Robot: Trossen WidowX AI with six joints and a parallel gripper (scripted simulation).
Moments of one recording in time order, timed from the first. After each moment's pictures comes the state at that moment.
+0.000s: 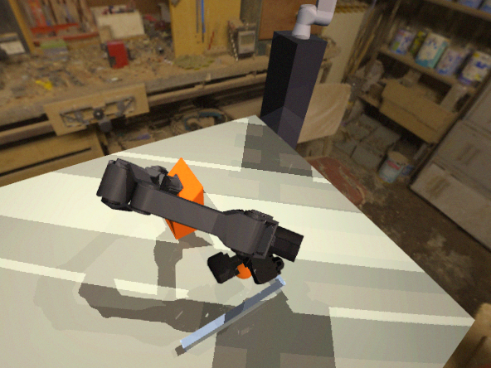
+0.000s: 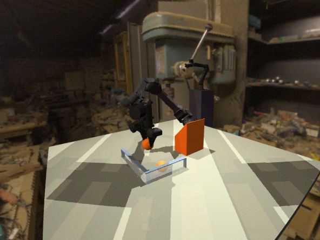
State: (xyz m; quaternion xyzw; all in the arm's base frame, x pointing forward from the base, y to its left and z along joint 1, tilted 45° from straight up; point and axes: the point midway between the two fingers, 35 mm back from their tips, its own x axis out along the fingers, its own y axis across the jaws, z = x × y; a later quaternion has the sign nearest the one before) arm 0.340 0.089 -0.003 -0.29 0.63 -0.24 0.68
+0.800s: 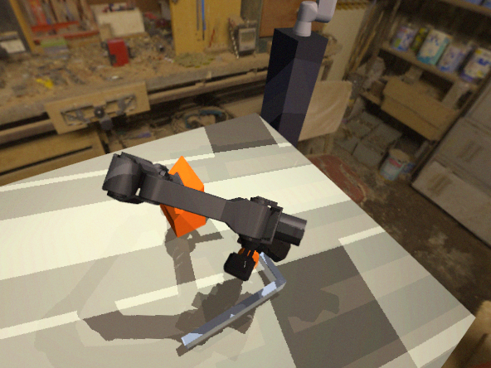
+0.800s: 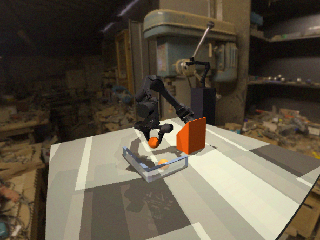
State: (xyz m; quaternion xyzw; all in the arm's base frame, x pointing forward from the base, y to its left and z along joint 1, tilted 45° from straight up) arm 0.325 0.104 -0.015 -0.47 0.67 -0.05 0.57
